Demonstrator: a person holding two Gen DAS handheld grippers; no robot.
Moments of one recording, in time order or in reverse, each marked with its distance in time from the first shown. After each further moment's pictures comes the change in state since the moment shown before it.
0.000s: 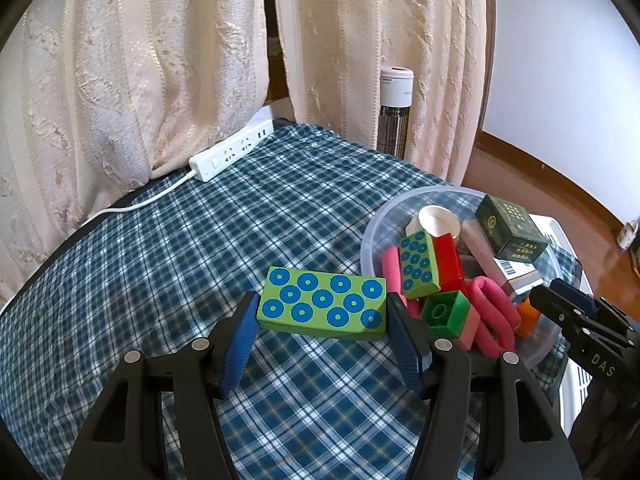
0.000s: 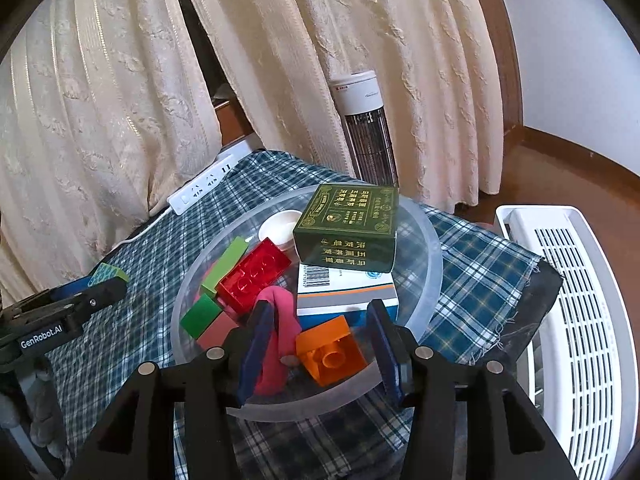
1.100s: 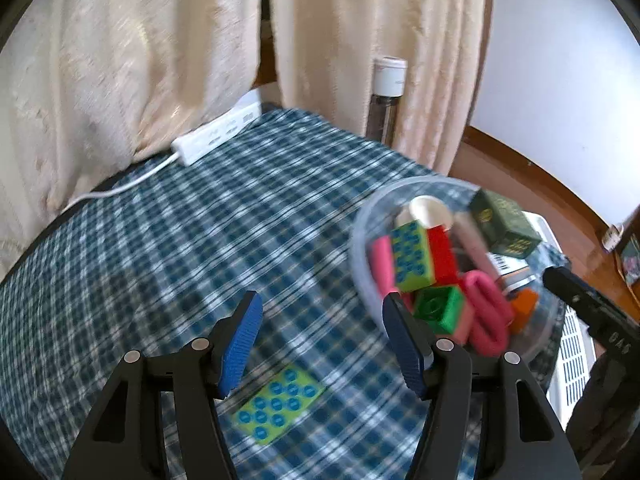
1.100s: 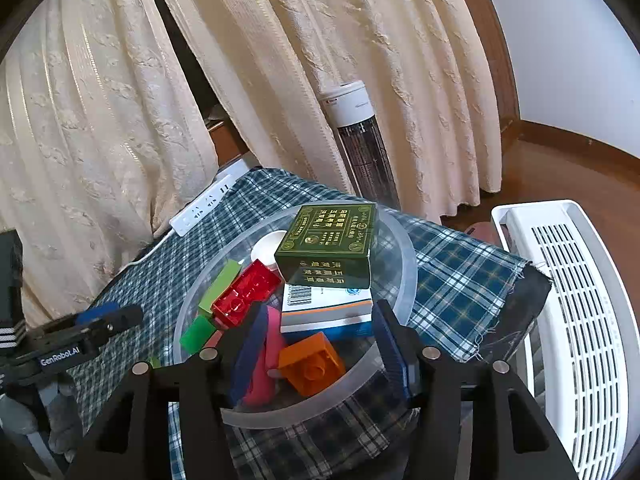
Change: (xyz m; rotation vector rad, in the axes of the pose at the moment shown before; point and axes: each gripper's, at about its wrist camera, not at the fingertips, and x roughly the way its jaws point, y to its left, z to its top) left arm 0.012 0.012 -0.002 -0.041 0.053 -0.066; right arm -0.007 -0.020 0.008 0.058 -0.035 0.043
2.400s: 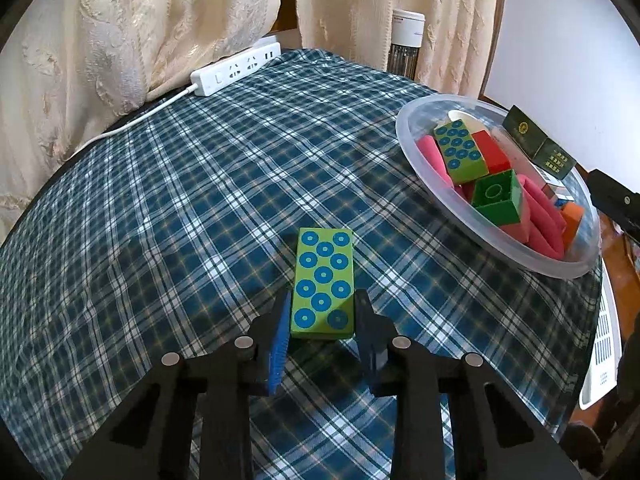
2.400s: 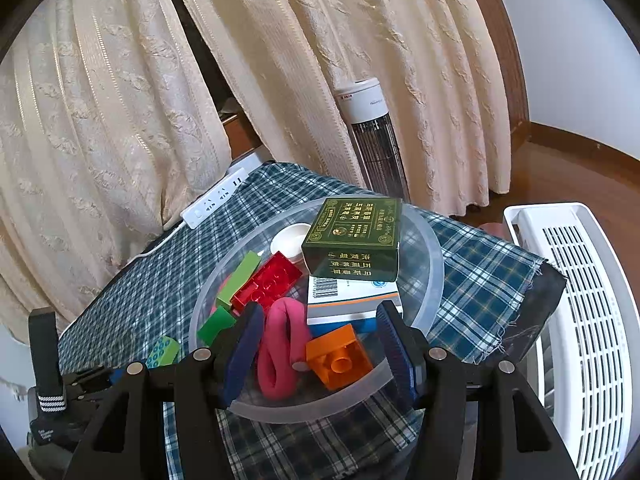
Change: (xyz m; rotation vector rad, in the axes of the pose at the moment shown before) left arm 0.022 0.023 -0.064 0.004 0.109 0.036; right arm -0.001 0.015 -0.006 -0.027 0.009 0.015
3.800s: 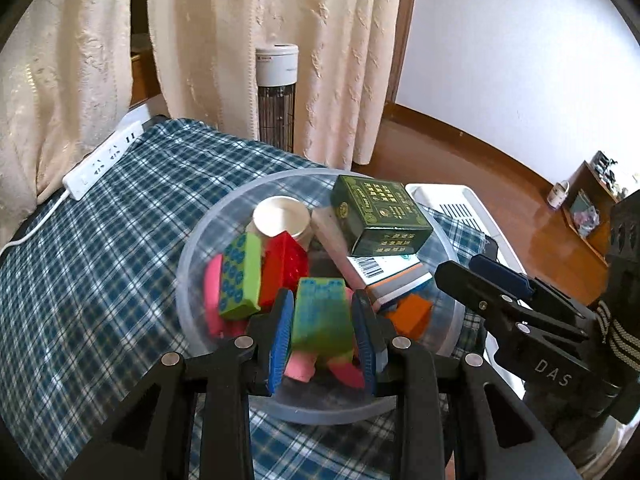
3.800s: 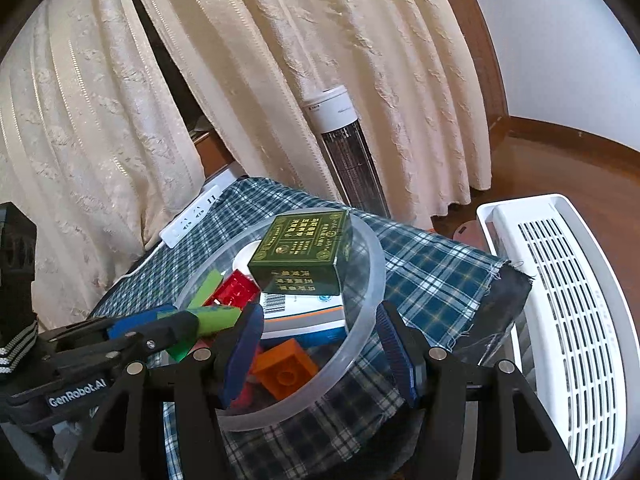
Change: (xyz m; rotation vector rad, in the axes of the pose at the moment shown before) left arm -0.011 -0.125 0.076 0.179 -0.075 -0.255; right arm -0.003 -0.035 0.006 0.071 -0.029 -0.041
